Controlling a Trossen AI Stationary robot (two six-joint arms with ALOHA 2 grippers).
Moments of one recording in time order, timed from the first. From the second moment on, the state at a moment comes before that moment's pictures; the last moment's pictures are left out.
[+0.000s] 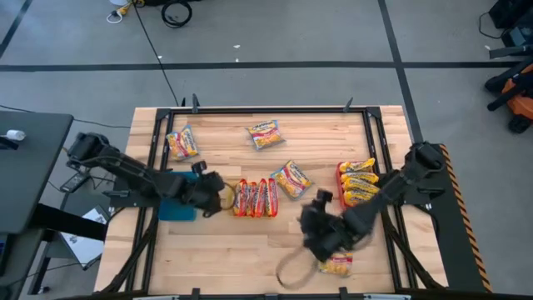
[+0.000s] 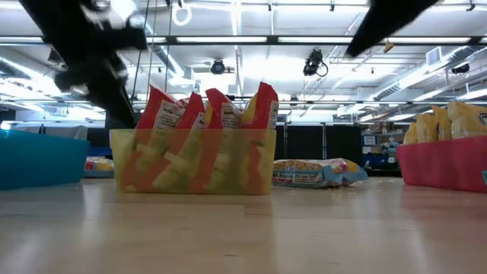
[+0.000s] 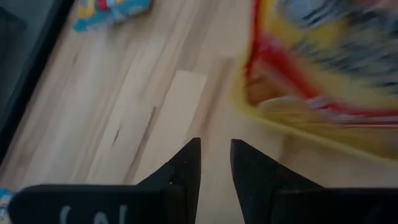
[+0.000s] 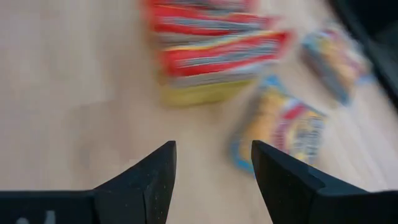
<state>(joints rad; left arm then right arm) -0.37 1.31 0.76 -0.66 -0.65 -0.52 0.65 1.70 1.29 -0.86 0.75 0.77</state>
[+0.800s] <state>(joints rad) -0.20 1.31 0.40 0.13 -0.32 -0.28 0.07 1.70 0.98 -0.11 0.30 0.00</state>
